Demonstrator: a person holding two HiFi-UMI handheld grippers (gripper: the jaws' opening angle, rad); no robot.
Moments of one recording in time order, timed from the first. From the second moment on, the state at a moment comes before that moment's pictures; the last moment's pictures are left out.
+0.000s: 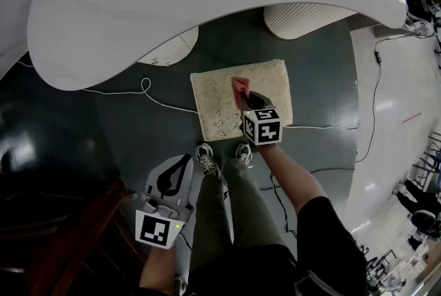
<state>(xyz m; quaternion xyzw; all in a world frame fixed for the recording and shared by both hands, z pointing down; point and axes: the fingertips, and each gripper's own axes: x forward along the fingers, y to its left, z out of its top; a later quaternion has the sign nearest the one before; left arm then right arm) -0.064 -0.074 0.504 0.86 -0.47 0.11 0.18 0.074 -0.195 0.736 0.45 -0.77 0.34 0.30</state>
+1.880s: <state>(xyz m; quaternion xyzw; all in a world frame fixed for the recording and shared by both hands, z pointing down) -0.001 -0.085 0.518 0.89 -0.41 0.11 0.19 0.256 -0.181 0.771 0.56 -0.65 0.32 0.40</state>
